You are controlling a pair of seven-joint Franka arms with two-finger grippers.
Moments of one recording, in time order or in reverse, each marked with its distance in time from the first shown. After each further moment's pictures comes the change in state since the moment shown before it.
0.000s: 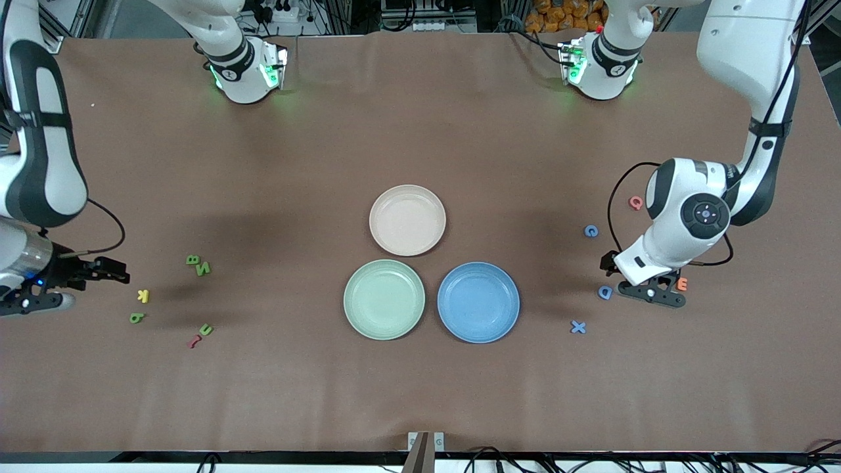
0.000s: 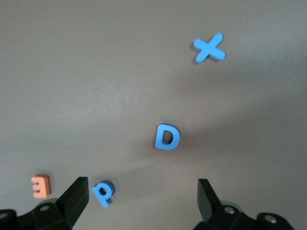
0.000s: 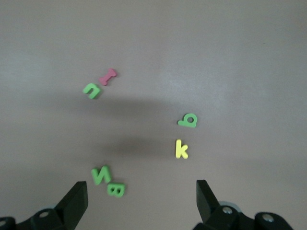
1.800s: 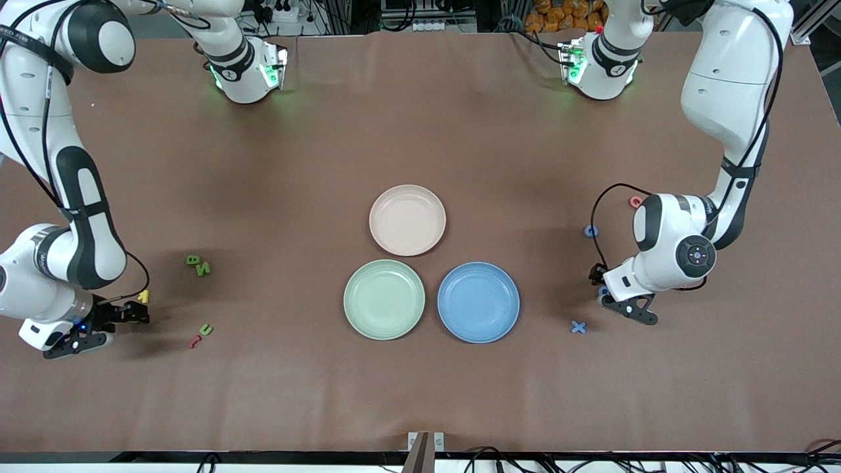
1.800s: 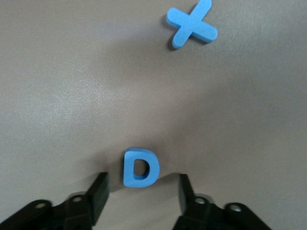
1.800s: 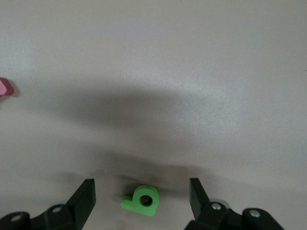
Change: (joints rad) left arm 0.016 0.200 -0.001 0.118 -0.210 0.002 0.229; right arm -0.048 0.421 -0.003 0.258 -0.020 0.199 -0.180
